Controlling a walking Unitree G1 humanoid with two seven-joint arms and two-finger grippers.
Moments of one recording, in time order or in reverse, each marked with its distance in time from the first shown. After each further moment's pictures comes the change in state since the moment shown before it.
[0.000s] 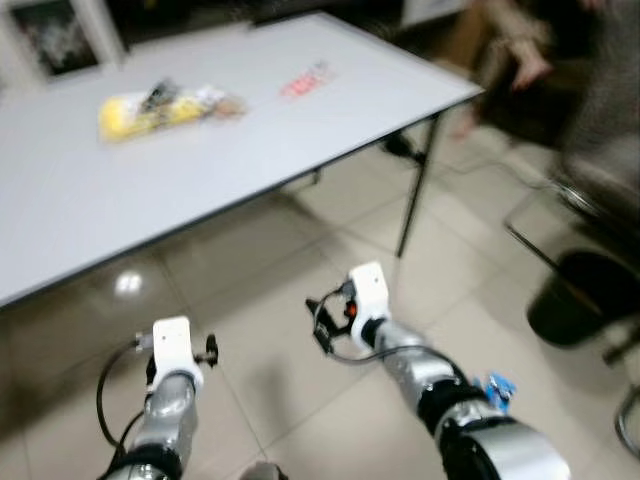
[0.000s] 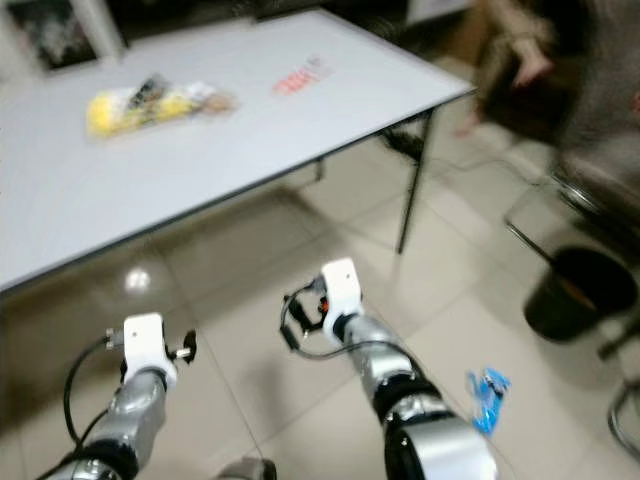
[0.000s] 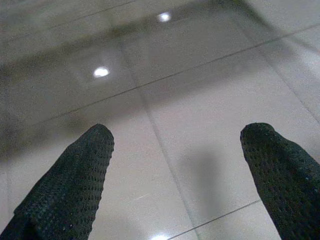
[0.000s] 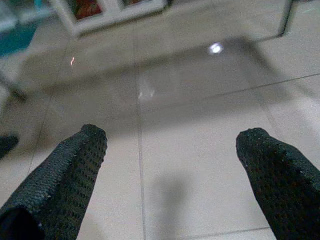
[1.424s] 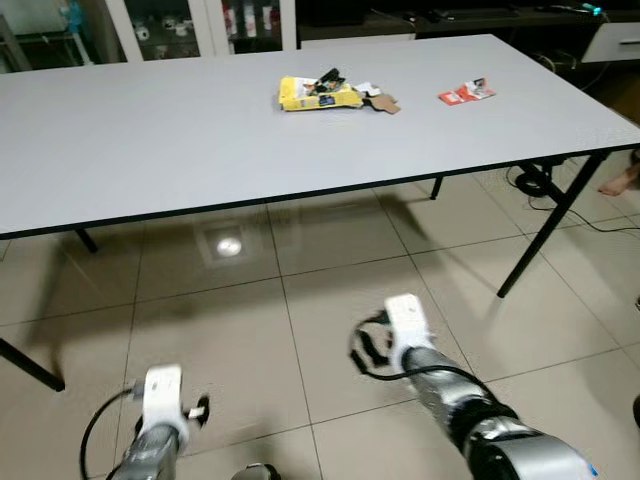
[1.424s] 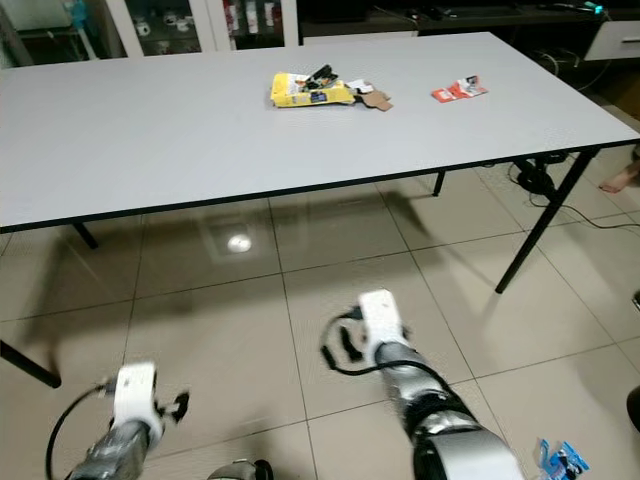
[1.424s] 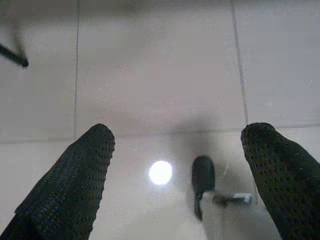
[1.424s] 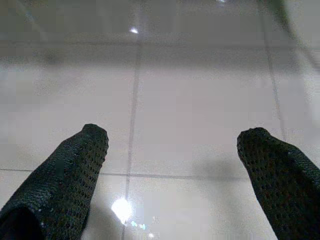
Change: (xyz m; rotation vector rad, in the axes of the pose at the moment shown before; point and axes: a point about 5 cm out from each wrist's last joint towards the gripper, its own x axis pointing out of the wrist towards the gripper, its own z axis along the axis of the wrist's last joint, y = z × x) left arm -0.022 0.028 -0.064 0.049 0.298 -0.059; right arm -0.044 -0.066 -0.050 -0.016 0.238 -0.406
